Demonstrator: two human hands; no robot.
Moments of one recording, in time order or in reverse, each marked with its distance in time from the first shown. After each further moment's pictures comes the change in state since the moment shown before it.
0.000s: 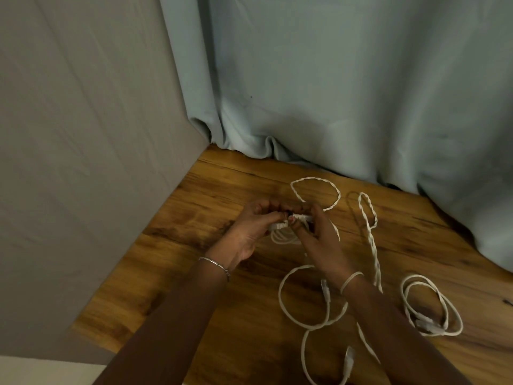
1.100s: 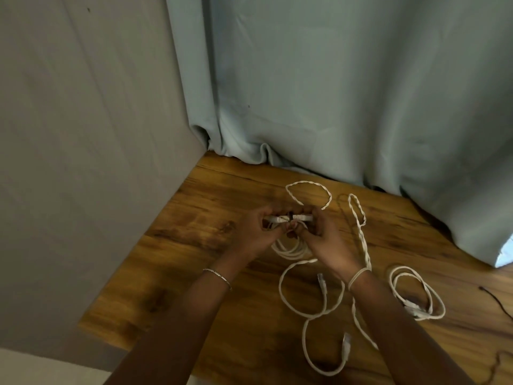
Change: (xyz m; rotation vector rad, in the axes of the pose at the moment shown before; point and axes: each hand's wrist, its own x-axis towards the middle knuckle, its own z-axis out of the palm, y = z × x) left_hand -0.029 -0.007 0.002 0.333 0.049 0.338; right_hand -0.013 -0.012 -0.011 0.025 -0.051 0.097
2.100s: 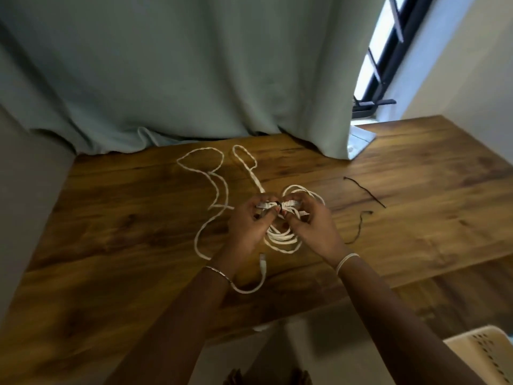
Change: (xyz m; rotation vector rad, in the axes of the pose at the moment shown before) left_hand -0.071 0.014 0.159 -0.025 -0.235 -0.016; right_hand -0.166 0.033 -0.096 -0.162 0.502 0.133
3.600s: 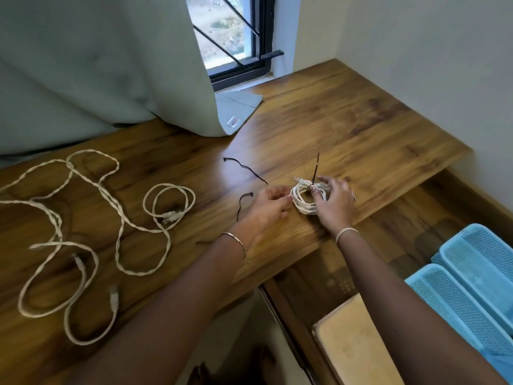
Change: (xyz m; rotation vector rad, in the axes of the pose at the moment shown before) left_hand 0.014 -0.001 0.317 -0.057 -0.560 -0.446; right_hand -0.007 0.208 -0.249 -0.361 0.496 0.482
